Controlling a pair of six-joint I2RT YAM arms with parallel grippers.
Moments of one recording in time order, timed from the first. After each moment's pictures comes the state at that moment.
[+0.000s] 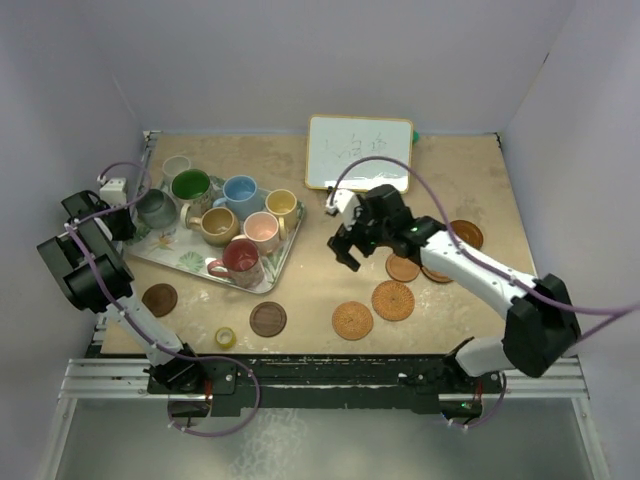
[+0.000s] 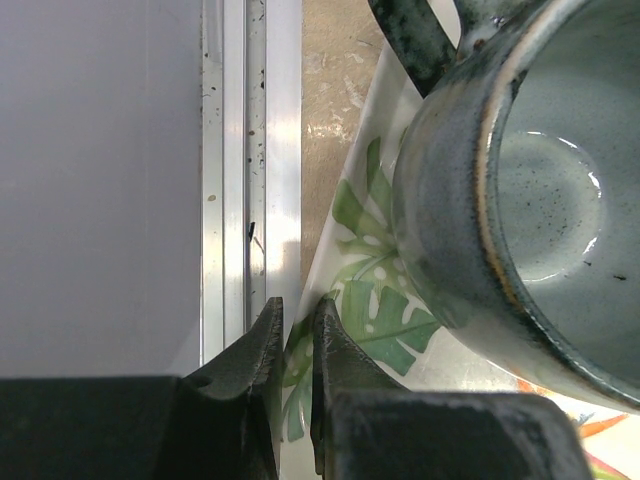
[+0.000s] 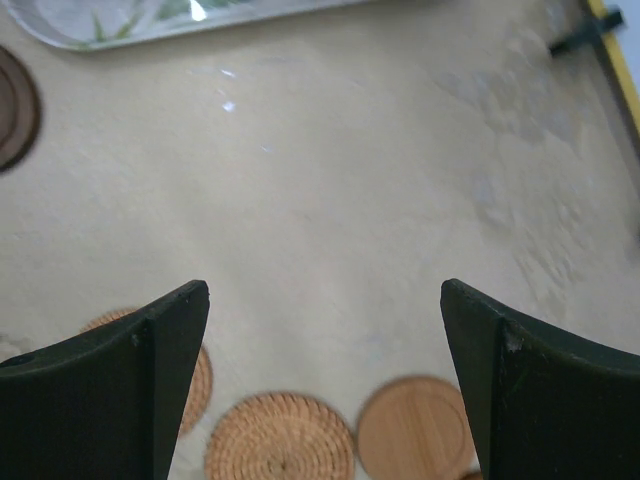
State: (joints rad) left arm 0.65 1.93 1.13 -0.05 0.42 0.48; right arm 0.58 1.37 1.04 -0.43 -0.23 -0.35
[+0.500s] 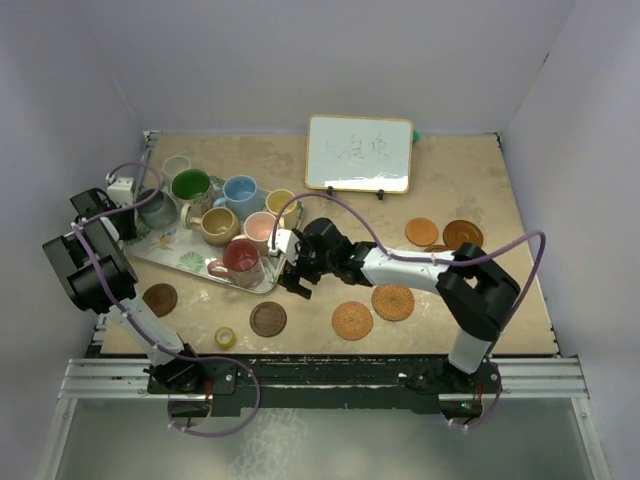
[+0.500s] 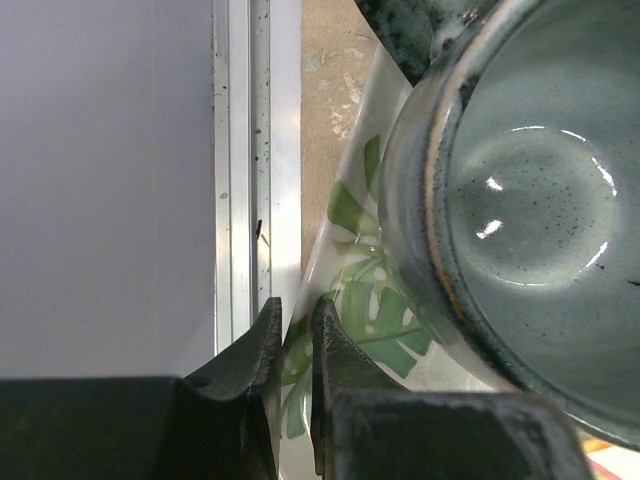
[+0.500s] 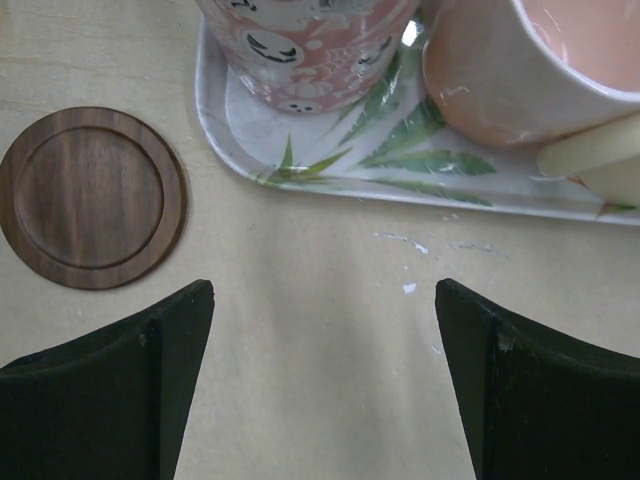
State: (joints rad) left arm 0.60 1.90 1.09 -0.02 0.35 0.51; right arm 0.92 1.72 1.04 -0.02 -0.25 -0.35
